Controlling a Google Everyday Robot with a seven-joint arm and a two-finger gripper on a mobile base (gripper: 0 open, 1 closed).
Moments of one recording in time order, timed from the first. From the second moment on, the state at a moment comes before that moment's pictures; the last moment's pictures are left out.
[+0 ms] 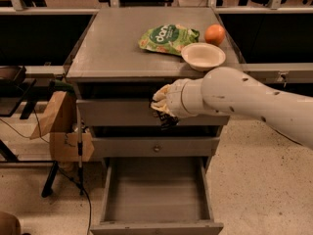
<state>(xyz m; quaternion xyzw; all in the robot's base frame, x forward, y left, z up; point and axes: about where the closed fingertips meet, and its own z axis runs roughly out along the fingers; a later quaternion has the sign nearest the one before) 0.602 -0.015 0.808 -0.62 0.64 -0.01 0.45</state>
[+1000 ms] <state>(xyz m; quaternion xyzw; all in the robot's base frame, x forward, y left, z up) 0.709 0.049 0.896 -0.60 0.57 -0.03 0.56</state>
